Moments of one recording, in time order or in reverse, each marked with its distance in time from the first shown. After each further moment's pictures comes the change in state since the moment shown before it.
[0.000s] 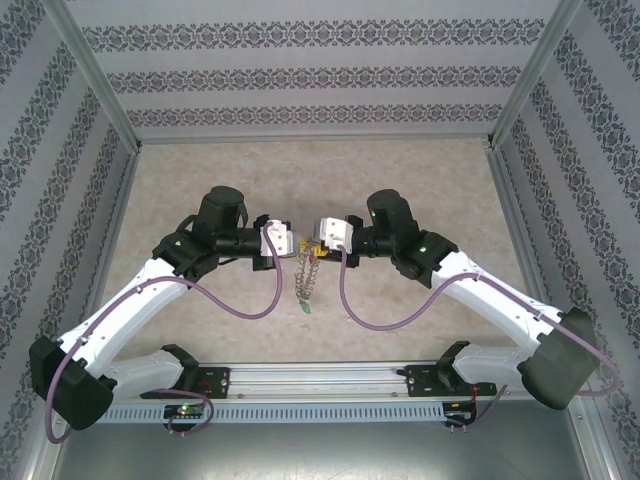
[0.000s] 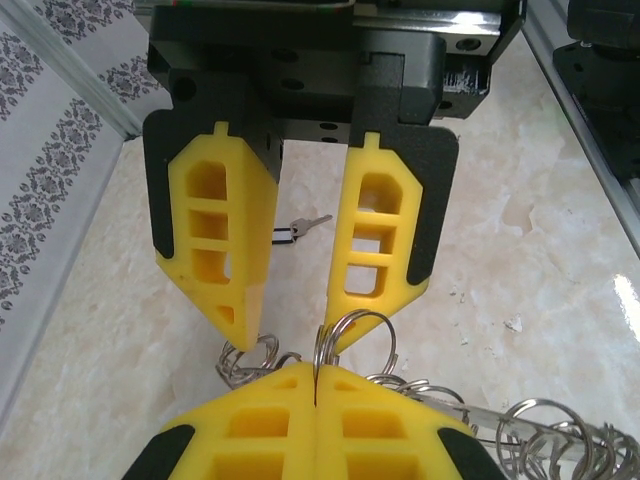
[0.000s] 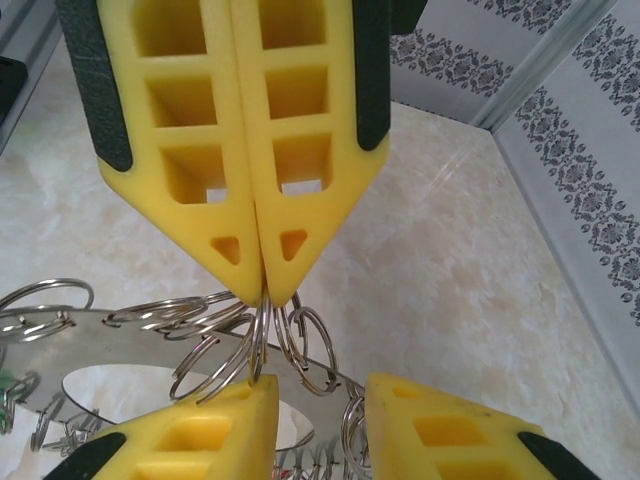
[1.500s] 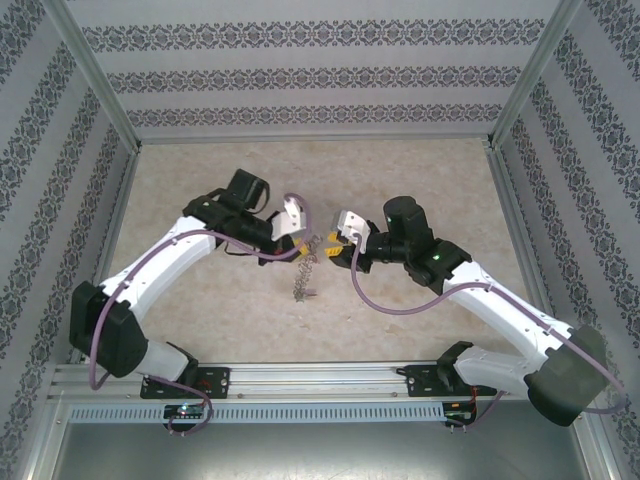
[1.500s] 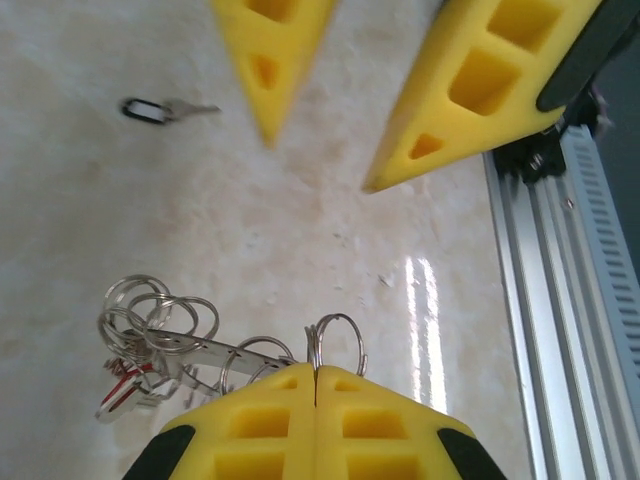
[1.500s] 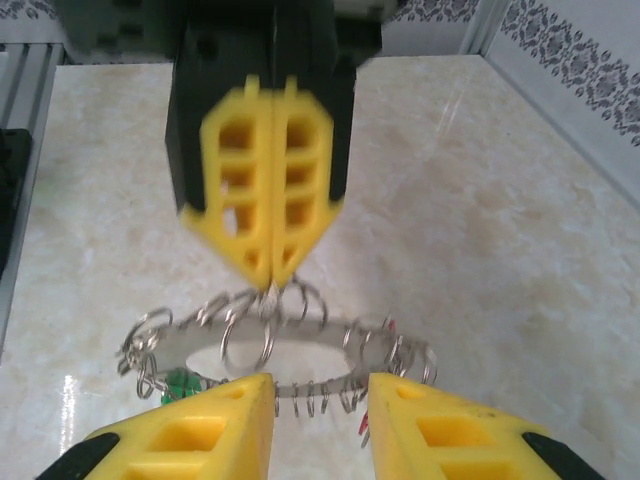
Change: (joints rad) left arm 0.039 0.329 0.227 -0.378 0.111 -0.105; right arm -0.072 -0.086 -0.103 -0.006 -0.020 0.283
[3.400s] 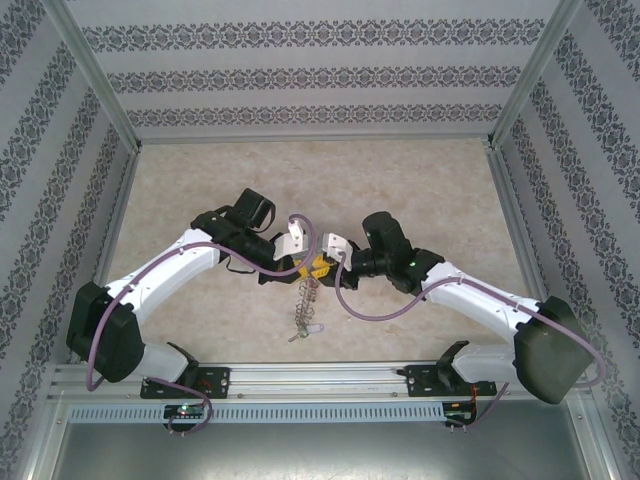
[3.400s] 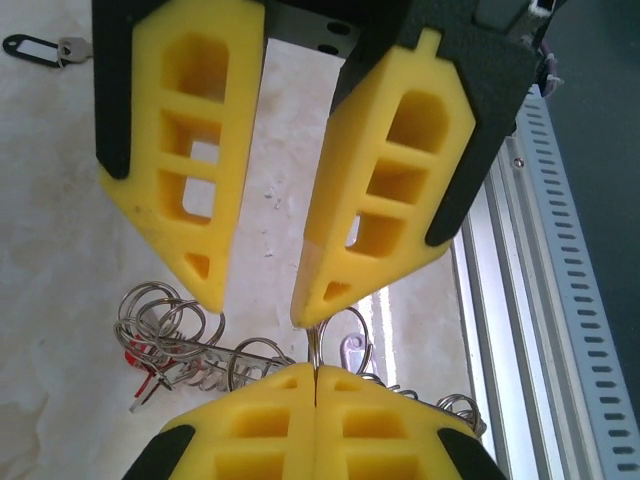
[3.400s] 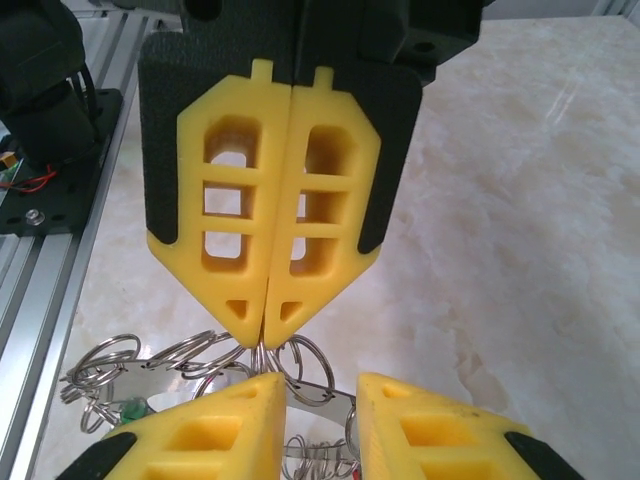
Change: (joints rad) left arm -0.026 -0.043 -0.143 0.042 0.032 -0.005; right arm 0.062 0.119 -0.119 0.167 -0.113 -0.018
